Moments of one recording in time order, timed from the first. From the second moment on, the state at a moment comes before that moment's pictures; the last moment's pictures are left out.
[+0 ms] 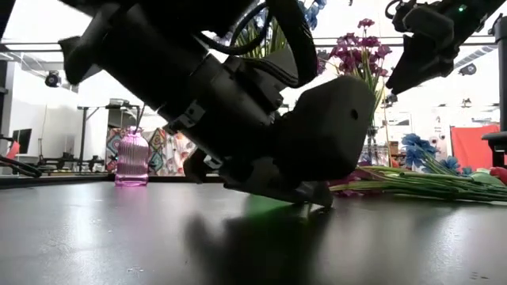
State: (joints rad) left arm -0.49 2.27 1.39 -0.07 -0.79 -0.91; right arm 0.15 0.86 0.73 -0.77 0.54 0.60
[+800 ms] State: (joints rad) left arm -0.51 2.28 1.84 -0.98 -0.80 -0.99; right arm 0.23 0.85 0.72 -0.78 0.54 0.56
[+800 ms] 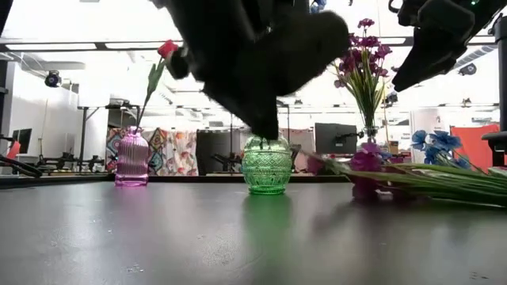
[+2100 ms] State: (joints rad) left arm -0.83 2.23 2.35 -1.31 -0.88 -0.62; right arm 0.37 0.84 0.70 -0.66 0.33 0.28
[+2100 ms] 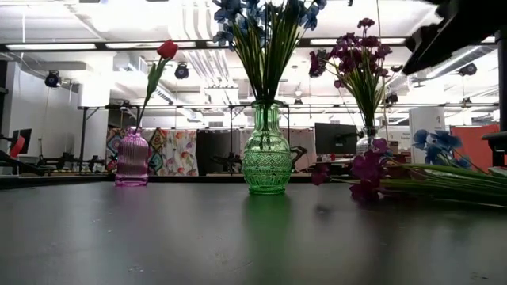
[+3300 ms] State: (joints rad) left arm -0.63 2.08 1.71 -0.18 -0.27 0.06; right arm 0.67 0.93 0.62 -0.30 0.45 0.15
